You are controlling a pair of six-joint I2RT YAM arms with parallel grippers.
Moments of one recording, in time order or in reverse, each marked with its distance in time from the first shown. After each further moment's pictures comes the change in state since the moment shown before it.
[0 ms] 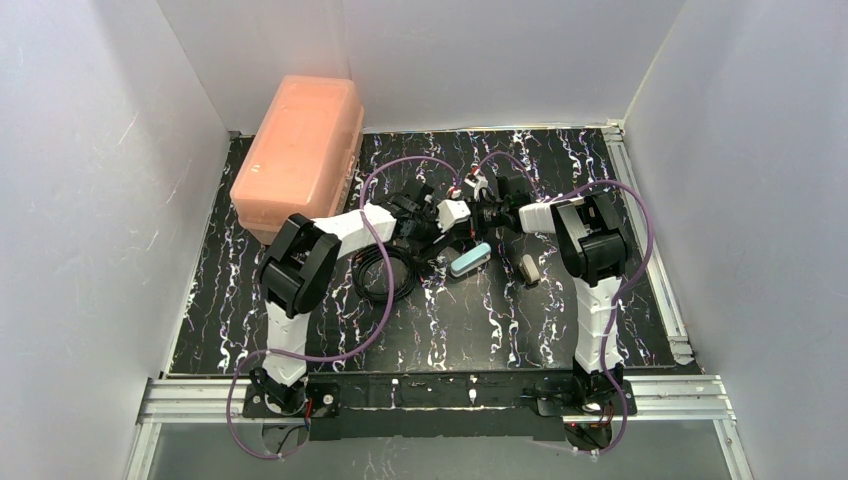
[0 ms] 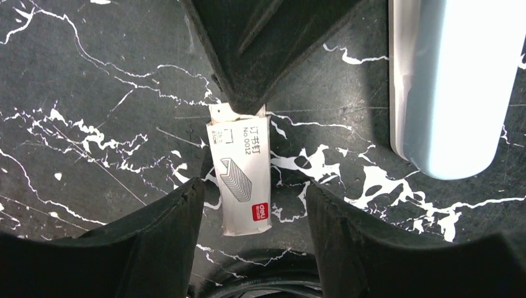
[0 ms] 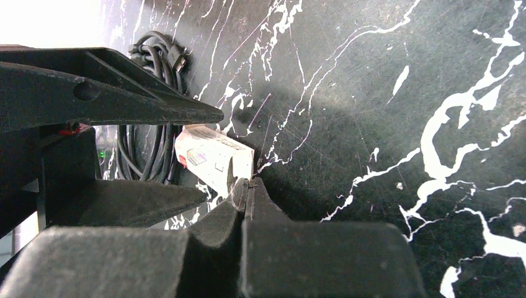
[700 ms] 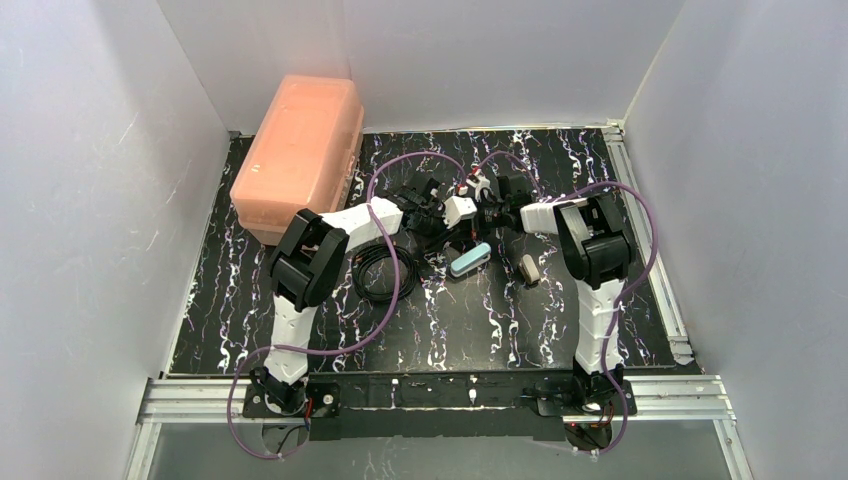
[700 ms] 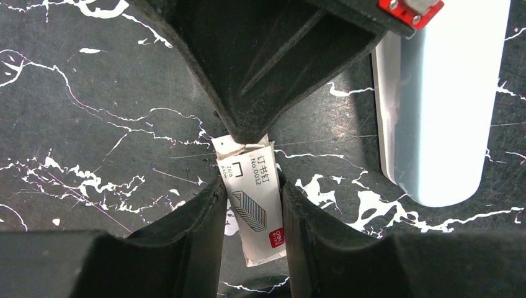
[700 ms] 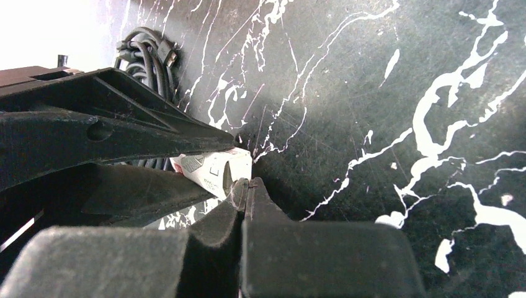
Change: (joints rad) left arm 0.001 0.087 0.131 -0.077 0.073 0.028; right arm 0.000 -0.027 -0.012 -0.037 0.039 -0.024
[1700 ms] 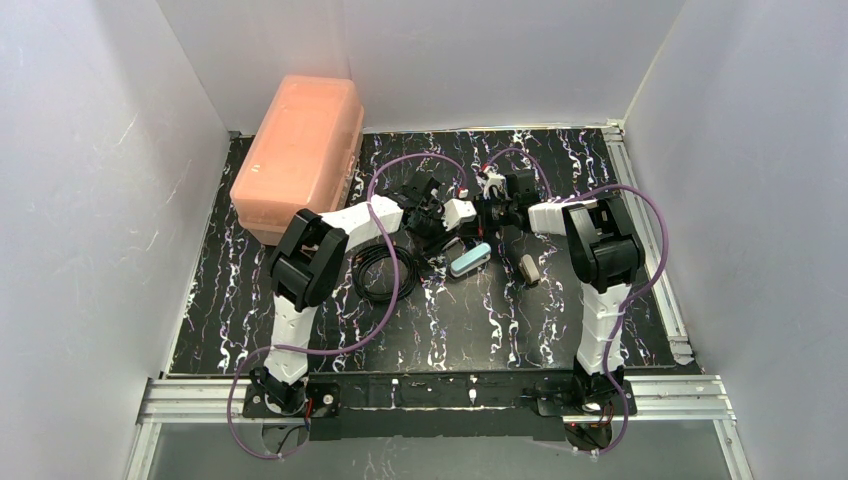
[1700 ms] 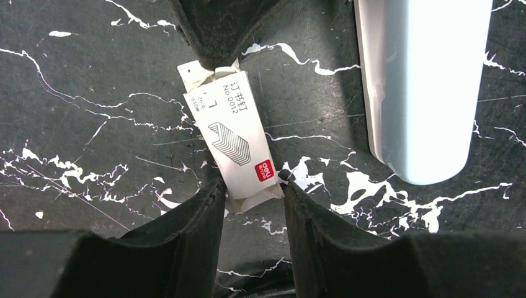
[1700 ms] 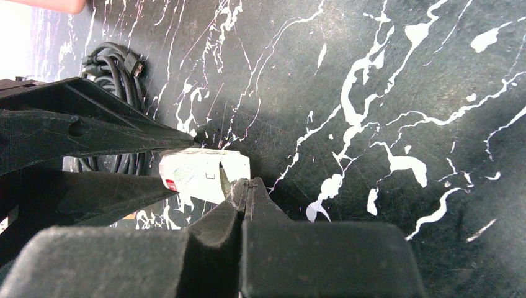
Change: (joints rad) left arm 0.000 0.000 0.021 -0.083 0.000 0.034; right arm -0.032 -0.060 -0.042 -0.014 0.113 -0.037
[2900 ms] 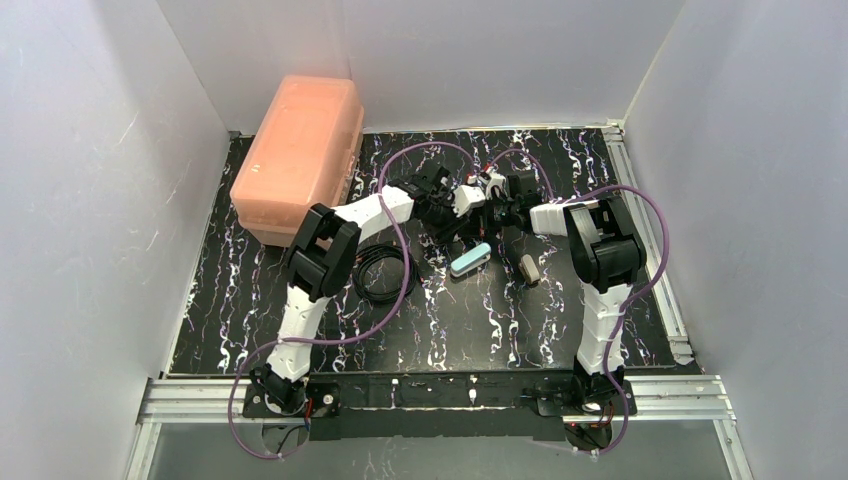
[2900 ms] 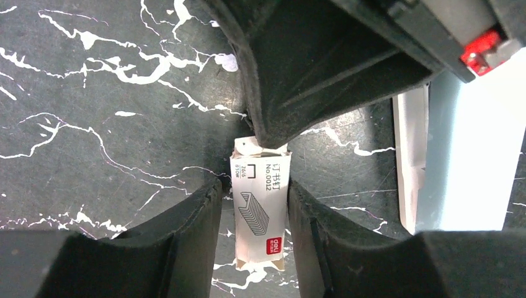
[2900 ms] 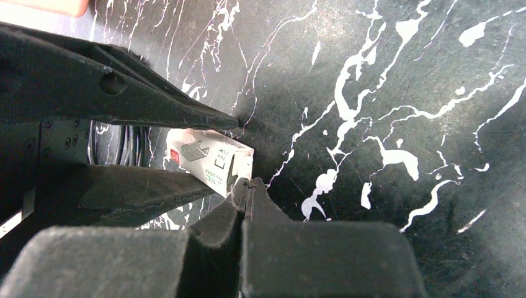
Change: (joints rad) left arm 0.001 0.151 0.225 -0.033 0.029 -0.056; right arm -0.009 -0.004 -0.018 0.027 -0.008 0.009
